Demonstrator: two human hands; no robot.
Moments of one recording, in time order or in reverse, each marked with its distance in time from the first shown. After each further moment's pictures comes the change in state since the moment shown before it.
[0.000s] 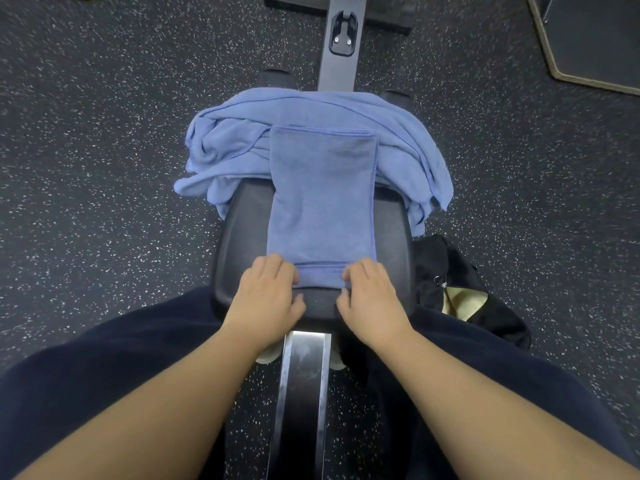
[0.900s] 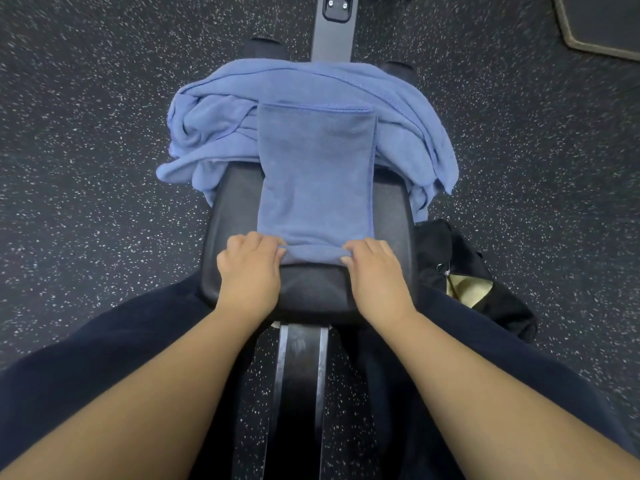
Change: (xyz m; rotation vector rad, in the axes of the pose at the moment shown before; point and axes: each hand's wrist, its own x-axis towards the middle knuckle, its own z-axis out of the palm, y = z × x) left_hand 0.027 -0.002 0.002 0.014 -0.055 -0.322; right_hand 0.022 0.014 -0.002 -0.044 0.067 0.003
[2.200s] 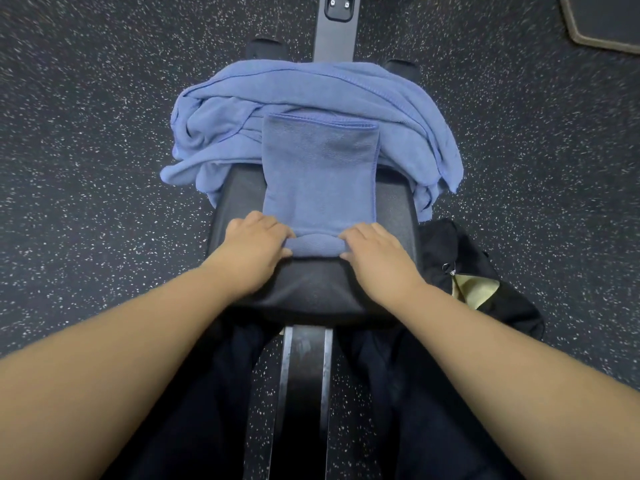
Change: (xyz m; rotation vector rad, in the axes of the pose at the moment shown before) left_hand 0.041 -0.007 -0.027 0.224 -0.299 0.328; right_hand 0.028 0.005 -0.013 -0.140 -0.201 -0.183
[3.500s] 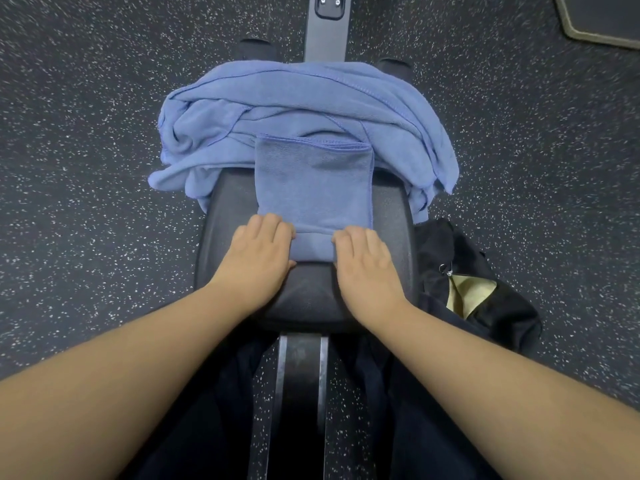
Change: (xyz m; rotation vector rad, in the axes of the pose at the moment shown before) left_hand 0.002 0.010 0.021 0.021 0.305 0.092; right_hand -0.004 -0.014 0.030 -0.276 0.390 0.035
